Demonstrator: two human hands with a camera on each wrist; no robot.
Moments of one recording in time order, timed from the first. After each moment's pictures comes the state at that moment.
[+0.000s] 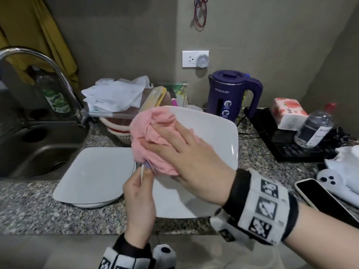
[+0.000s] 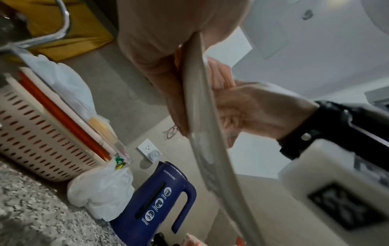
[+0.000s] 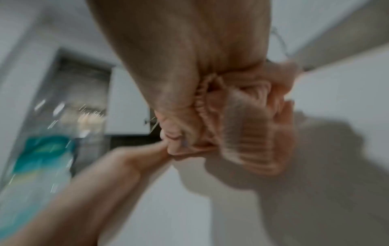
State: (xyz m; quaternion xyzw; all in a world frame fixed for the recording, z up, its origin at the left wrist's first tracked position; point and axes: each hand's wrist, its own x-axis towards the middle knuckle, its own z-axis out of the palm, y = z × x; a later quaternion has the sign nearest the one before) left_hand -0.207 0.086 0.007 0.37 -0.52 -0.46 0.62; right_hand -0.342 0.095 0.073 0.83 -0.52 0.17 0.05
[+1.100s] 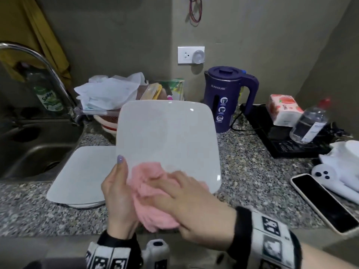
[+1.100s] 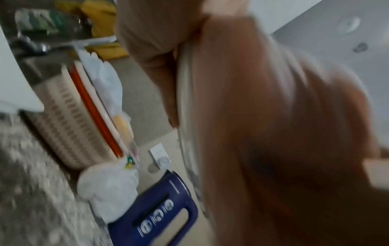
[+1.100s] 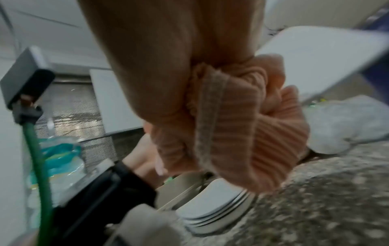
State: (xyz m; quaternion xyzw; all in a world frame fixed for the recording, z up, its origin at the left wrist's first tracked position) left_hand -0.192 0.072 0.013 0.37 -0.36 -0.54 0.66; right_hand -0.327 0.139 0.032 0.88 -0.46 0.12 -0.08
